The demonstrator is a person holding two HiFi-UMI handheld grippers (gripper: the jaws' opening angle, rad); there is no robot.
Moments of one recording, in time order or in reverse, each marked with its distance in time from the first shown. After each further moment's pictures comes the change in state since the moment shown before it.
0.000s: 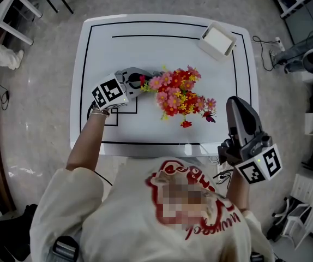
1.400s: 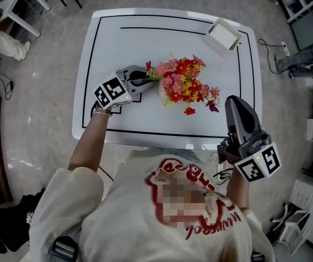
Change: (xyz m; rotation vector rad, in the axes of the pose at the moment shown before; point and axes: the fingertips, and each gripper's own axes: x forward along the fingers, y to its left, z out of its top) left arm -0.016 -0.023 -0.007 -0.045 0.021 0.119; right arm -0.018 0.018 -0.017 0.020 0.016 0.048
